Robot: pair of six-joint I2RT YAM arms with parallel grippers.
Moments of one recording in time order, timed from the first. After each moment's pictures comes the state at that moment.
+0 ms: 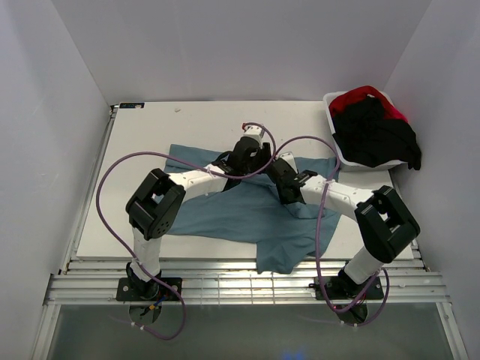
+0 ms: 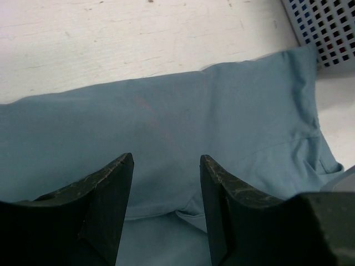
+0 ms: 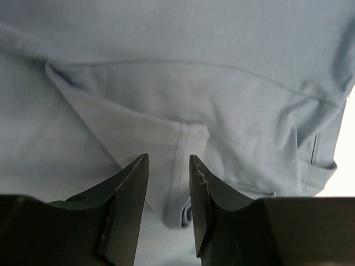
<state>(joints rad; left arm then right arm) -0.76 1.96 1.30 0.18 -0.11 -0.47 0.72 1.60 0.97 -0.50 0.48 0.35</state>
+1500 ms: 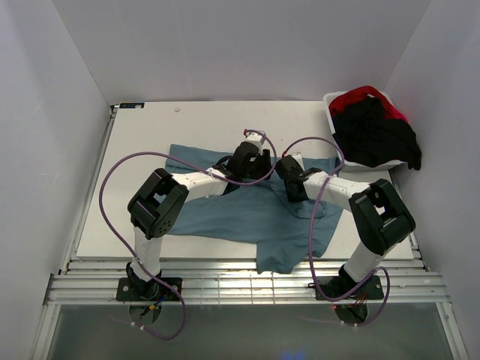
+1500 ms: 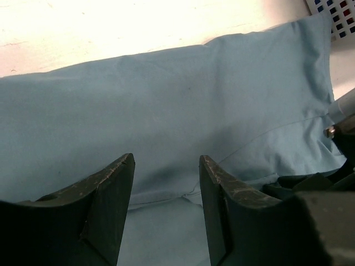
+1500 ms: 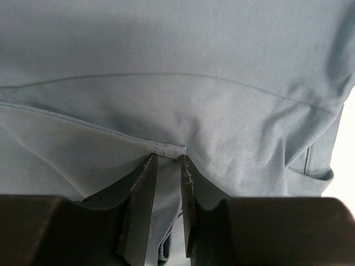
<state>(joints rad) -0.76 1.98 1.25 0.21 -0.08 -0.45 0.61 1.67 0.95 -0.44 0.44 0.30</state>
